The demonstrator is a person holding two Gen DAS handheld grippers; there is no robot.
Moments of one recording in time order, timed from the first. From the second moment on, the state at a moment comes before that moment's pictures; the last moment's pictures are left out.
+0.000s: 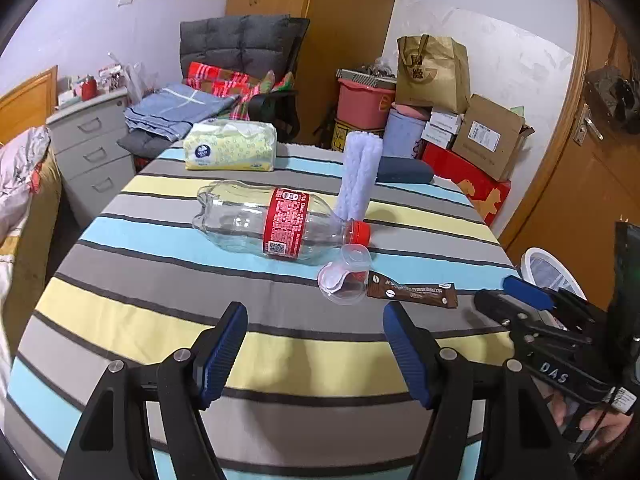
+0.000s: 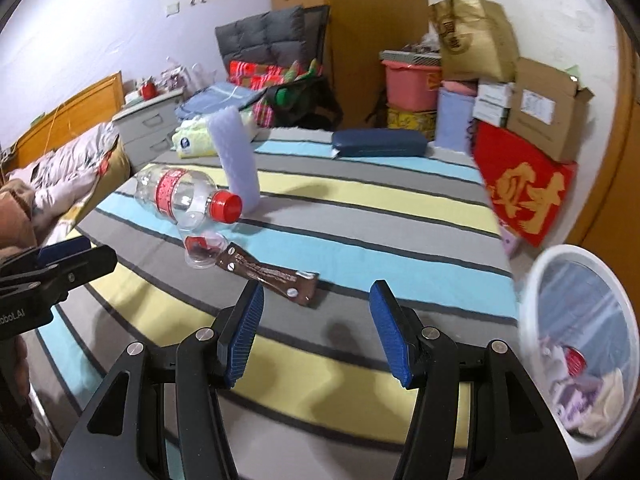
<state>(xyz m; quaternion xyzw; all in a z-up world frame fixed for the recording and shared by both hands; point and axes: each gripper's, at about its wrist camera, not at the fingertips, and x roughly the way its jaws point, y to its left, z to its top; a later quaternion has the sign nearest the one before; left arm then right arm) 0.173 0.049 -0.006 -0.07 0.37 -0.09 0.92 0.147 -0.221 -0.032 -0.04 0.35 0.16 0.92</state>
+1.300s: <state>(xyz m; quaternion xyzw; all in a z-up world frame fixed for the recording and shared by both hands) 0.254 0.010 -0.042 -0.03 0.40 -0.11 0.91 0.181 -0.225 -0.050 -0.03 0.43 0.15 0.89</state>
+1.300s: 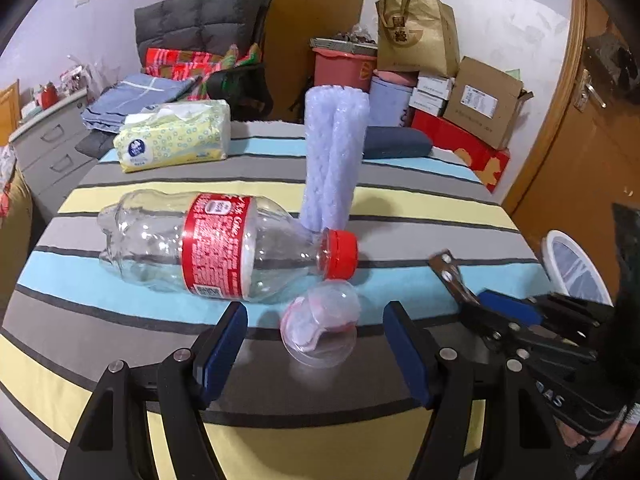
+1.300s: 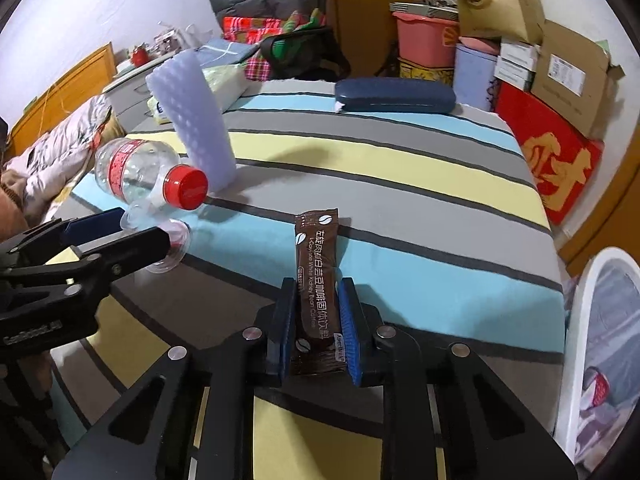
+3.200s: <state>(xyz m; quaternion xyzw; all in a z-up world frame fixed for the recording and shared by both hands) 0.183 -0.060 0.008 -0.02 0.36 -0.19 0.92 0.130 -0.292 -0.012 0.02 0.35 0.08 0.94</state>
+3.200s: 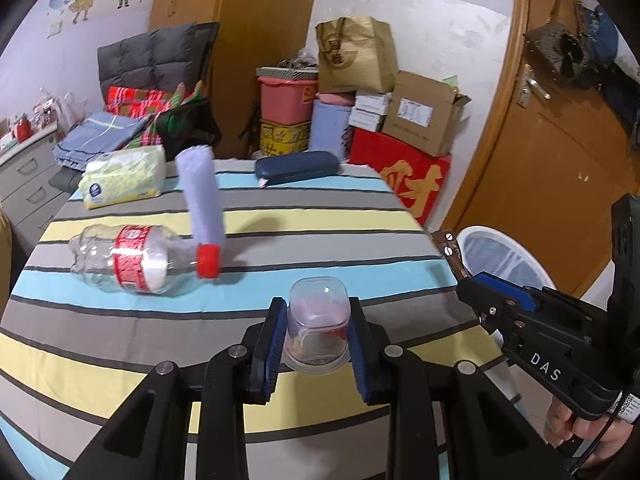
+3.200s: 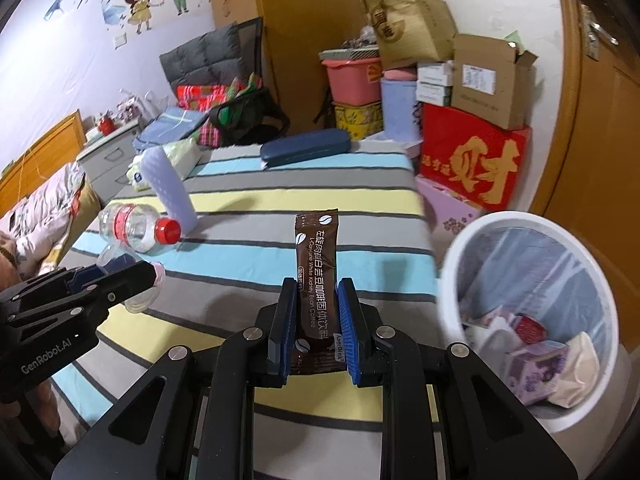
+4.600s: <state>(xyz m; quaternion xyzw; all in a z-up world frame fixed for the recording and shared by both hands) 0.162 -0.266 0.017 0.05 0.35 -0.33 0.88 0.085 -0.437 -0.008 0.08 0.32 -0.08 0.94</state>
